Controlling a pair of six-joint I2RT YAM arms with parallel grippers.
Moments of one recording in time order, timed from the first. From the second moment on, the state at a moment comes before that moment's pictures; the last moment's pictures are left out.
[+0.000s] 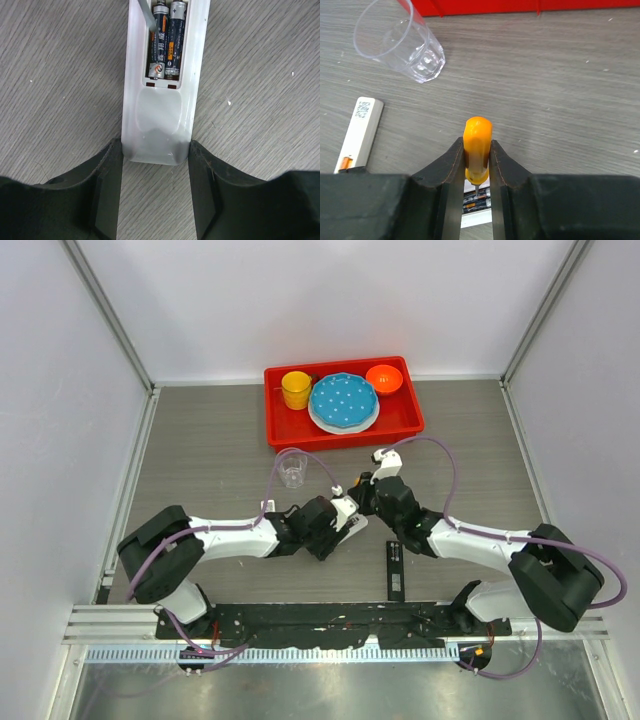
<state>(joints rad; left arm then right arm) -1.01 1.59 0.77 -0.07 -0.09 -0.11 0.78 1.32 0.54 0.37 0.29 0.45</state>
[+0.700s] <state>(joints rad) -1.01 1.58 0.76 -0.06 -0.08 -0.11 0.76 1.25 0.51 0.31 0.32 0.50</state>
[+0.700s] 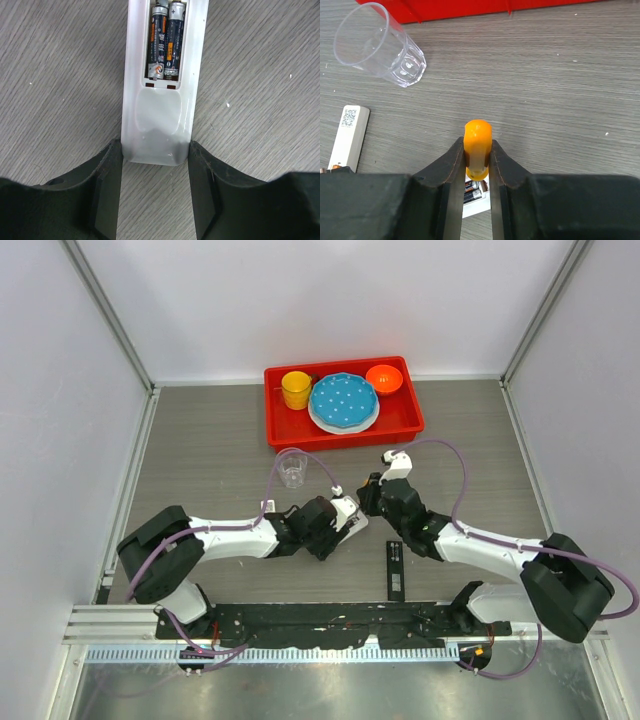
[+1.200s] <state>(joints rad) -1.01 1.58 0.76 -0.06 -0.08 -0.11 0.80 1.28 0.51 0.34 0.42 0.47</state>
